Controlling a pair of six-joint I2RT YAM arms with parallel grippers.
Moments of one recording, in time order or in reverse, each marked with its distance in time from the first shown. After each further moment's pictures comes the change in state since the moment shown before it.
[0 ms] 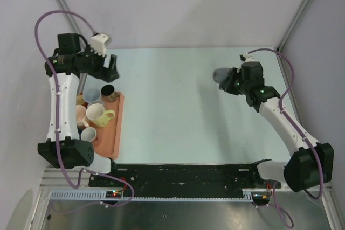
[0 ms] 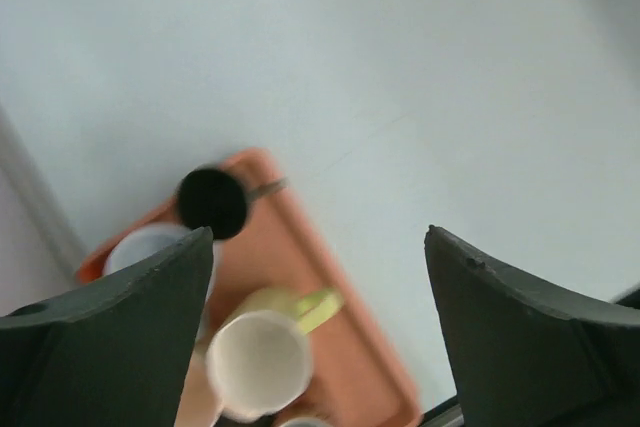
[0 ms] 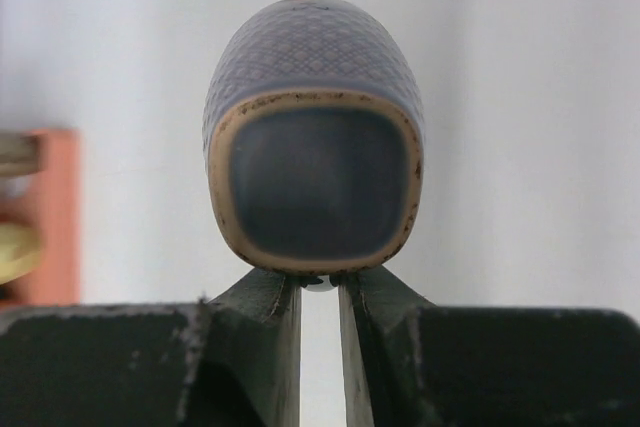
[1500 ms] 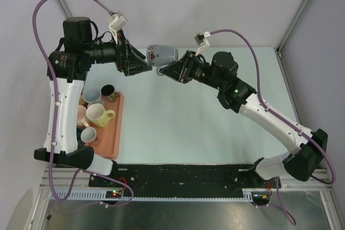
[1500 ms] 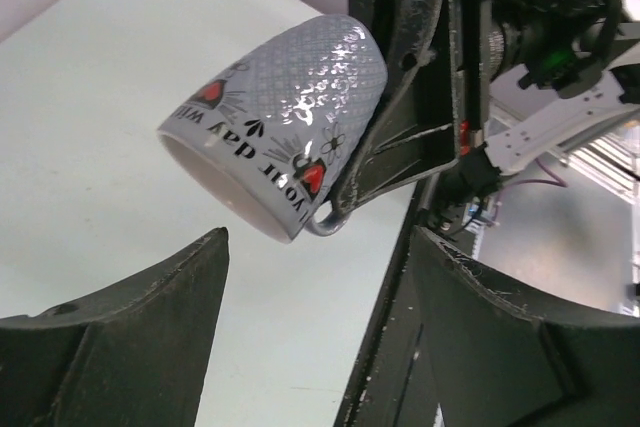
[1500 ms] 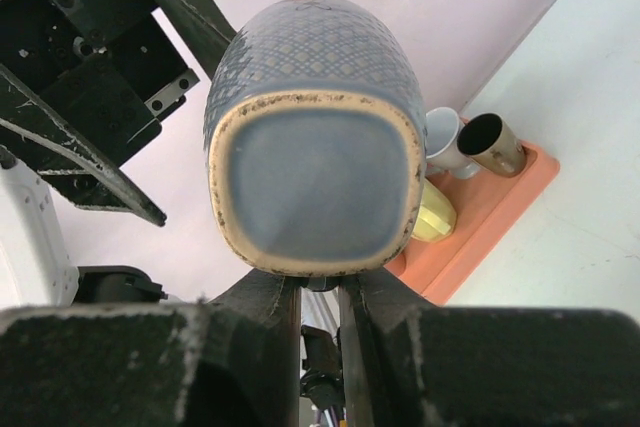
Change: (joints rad) left arm -0.338 -0.009 0.330 0.040 0.558 -0.385; right arm 0.514 0.105 0.322 0.480 -0.264 0.356
